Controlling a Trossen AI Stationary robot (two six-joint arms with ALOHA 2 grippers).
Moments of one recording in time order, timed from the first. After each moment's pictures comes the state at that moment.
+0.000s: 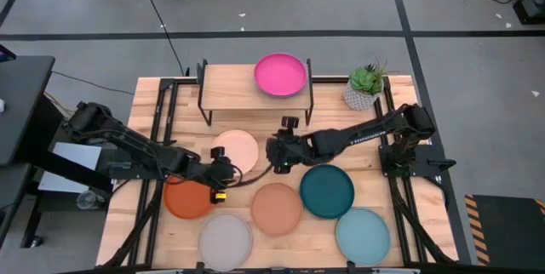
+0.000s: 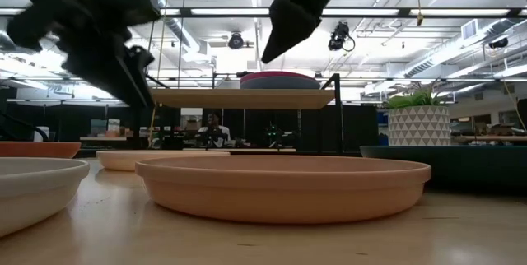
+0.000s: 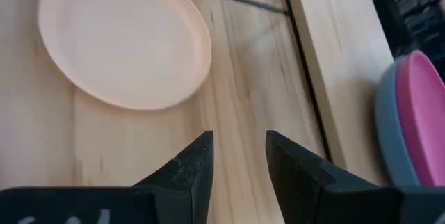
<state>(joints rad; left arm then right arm) -0.38 1.31 0.63 -0.23 -0.34 -0.30 0.18 1.81 1.43 -0.54 0.68 -0.04</state>
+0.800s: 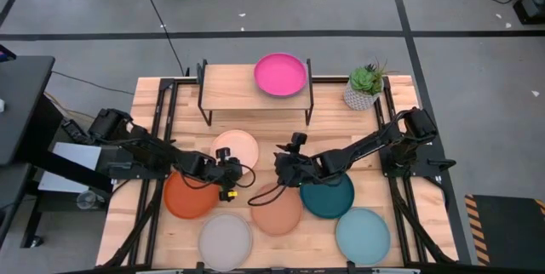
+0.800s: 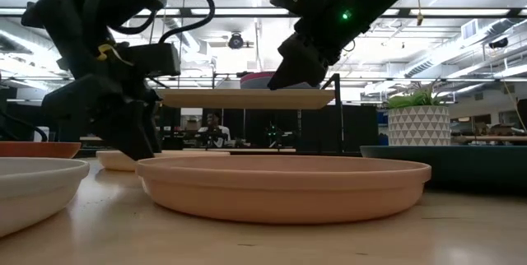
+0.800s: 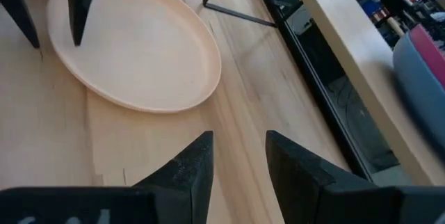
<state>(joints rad) -0.32 1.56 0.64 -0.16 -0.34 -0.33 0.28 1.81 1.10 -0.08 0.86 0.01</state>
